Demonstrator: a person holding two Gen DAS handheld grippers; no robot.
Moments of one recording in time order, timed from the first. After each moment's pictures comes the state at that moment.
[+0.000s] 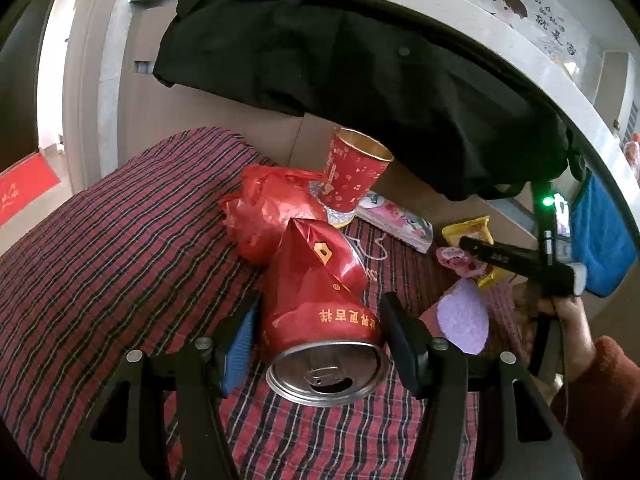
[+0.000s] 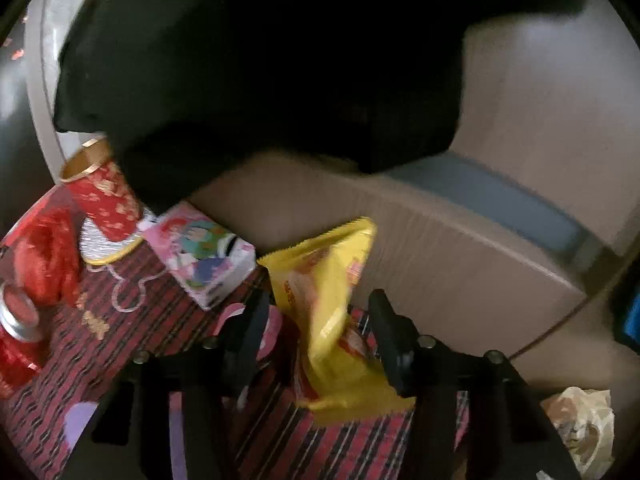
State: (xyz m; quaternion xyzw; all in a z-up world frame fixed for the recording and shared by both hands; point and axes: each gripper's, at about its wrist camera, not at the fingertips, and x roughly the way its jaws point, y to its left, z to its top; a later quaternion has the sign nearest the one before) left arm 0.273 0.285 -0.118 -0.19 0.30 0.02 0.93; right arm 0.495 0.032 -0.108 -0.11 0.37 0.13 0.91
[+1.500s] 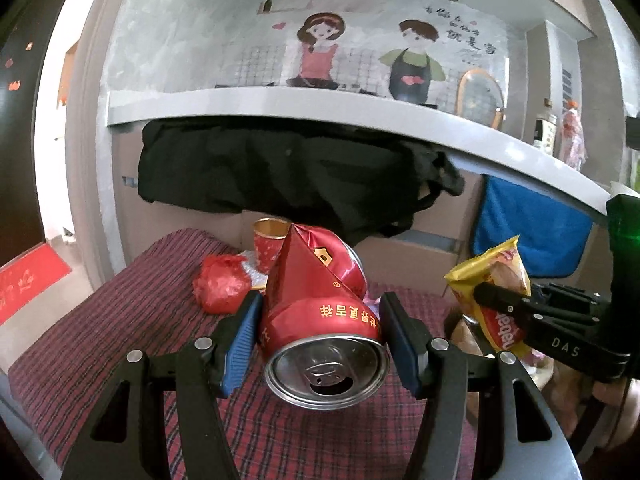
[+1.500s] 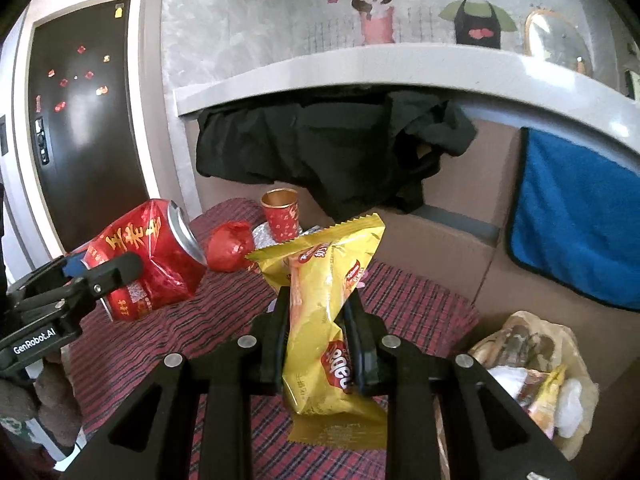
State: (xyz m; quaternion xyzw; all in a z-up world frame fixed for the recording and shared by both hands) left arm 0.163 0.171 -0.003 -0.09 0.19 0.01 0.98; right arm 0.251 -0.026 0.001 -0.07 0.25 0.25 0.93
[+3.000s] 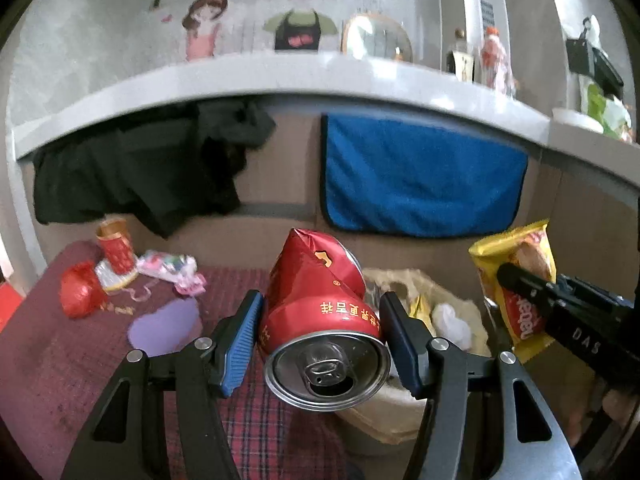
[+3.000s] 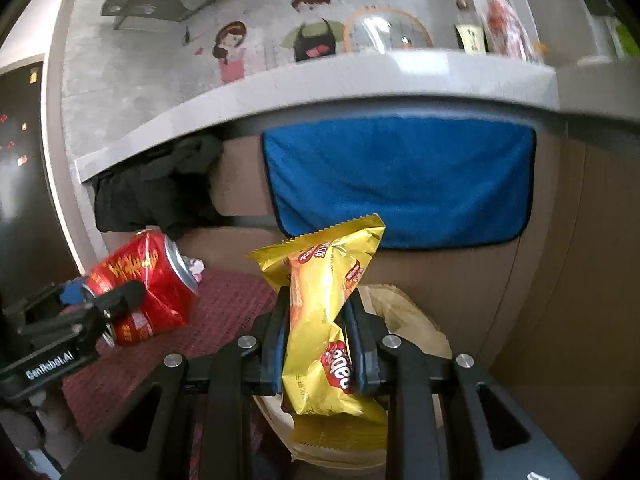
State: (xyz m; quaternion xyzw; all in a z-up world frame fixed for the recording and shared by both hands) left arm 0.229 -0.050 -0.017 -0.02 0.24 -0.09 0.97; right arm 0.228 -0.248 -0.009 0.03 0.21 0.09 0.97
